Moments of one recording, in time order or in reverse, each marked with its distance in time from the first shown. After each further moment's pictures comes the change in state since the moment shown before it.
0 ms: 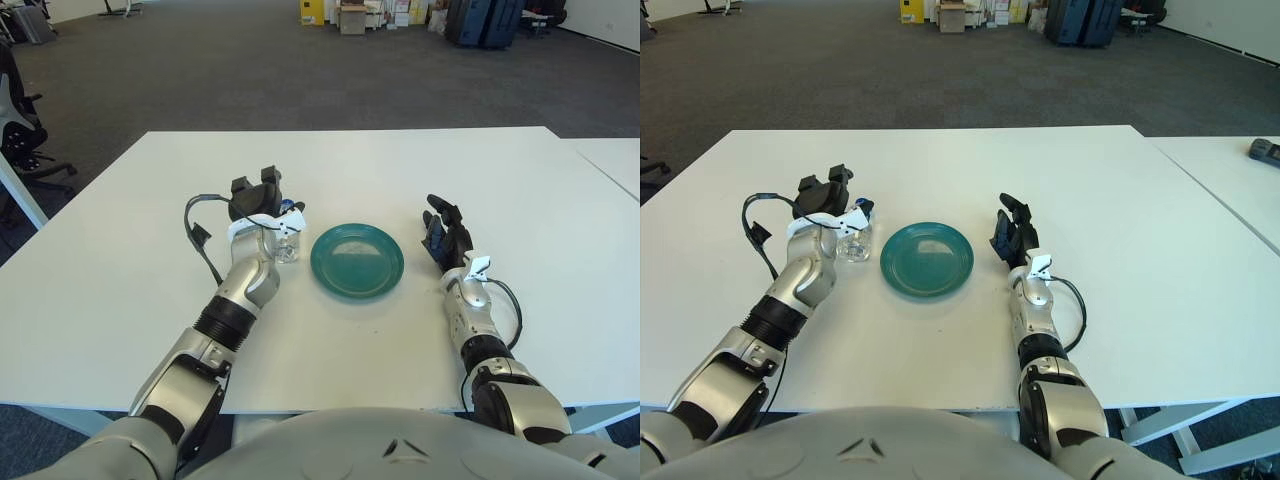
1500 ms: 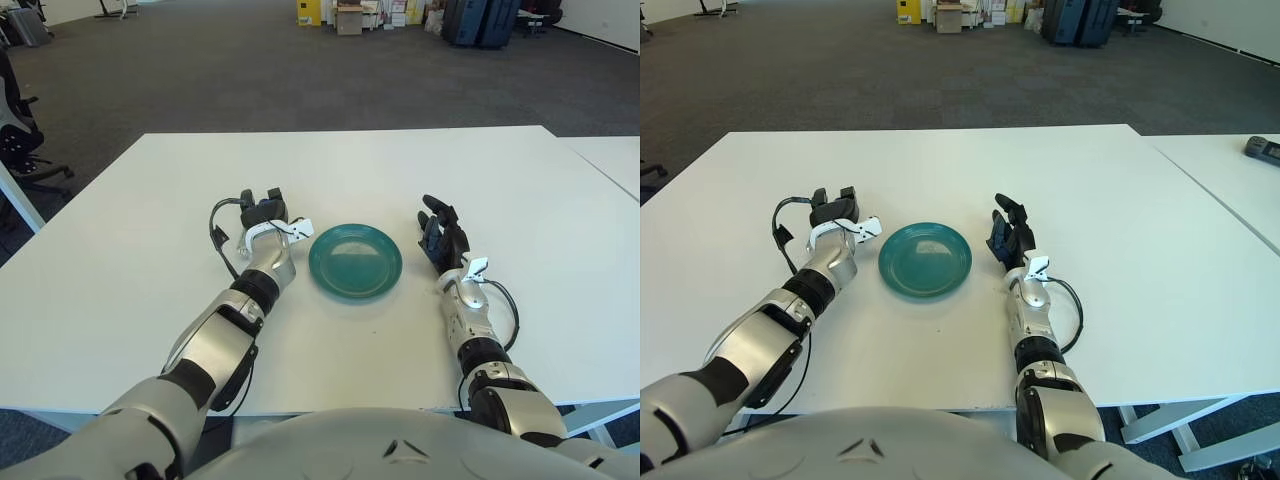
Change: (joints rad) left arm -0.223 -0.092 -0.040 0.604 -0.120 -0.053 0.164; right arm 0.019 0.023 -0.003 -0.057 0.028 0.031 0.042
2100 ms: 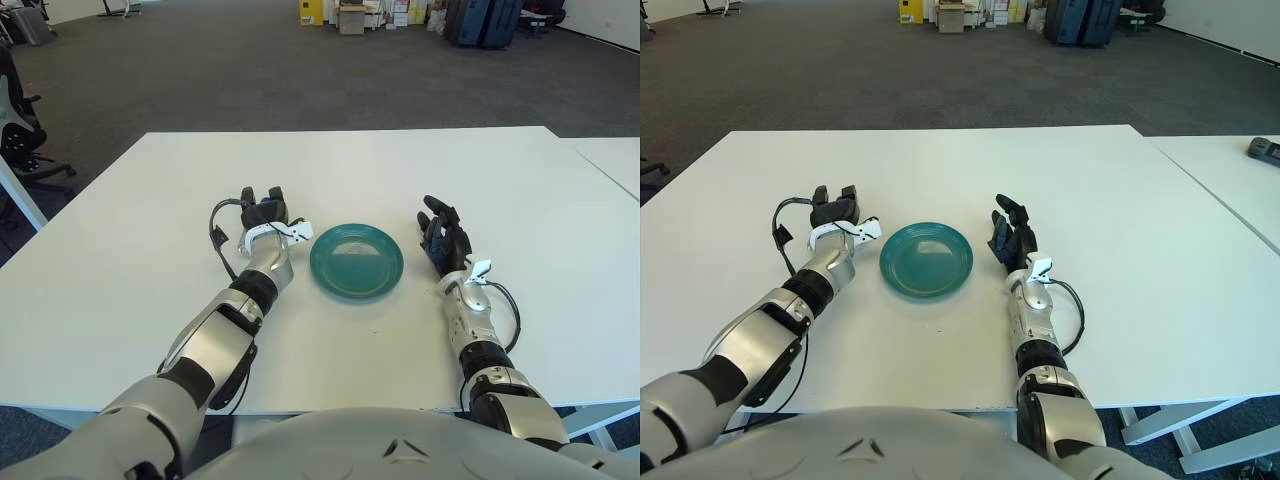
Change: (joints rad) left arm 0.019 0.026 -0.031 0.010 -0.005 -0.053 0.058; right arm 0.030 -0.005 -0.001 -0.052 0.013 0.023 0.018
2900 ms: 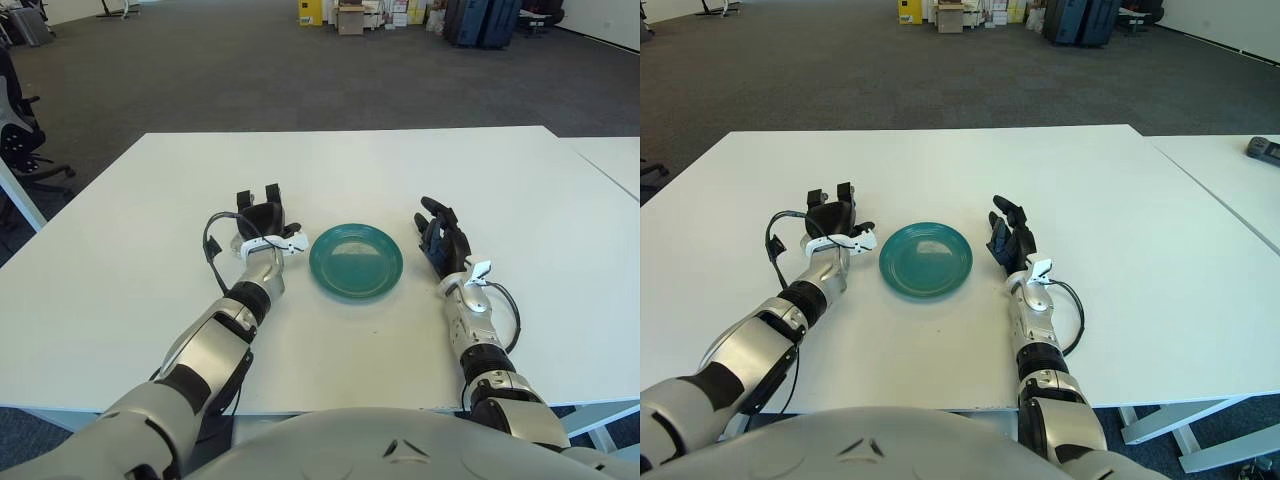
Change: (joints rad) left arm 0.021 -0.002 0.021 0.163 -0.025 -0.143 0.400; right arm 0.023 -0.010 0.003 -0.047 0.000 0.017 0.011
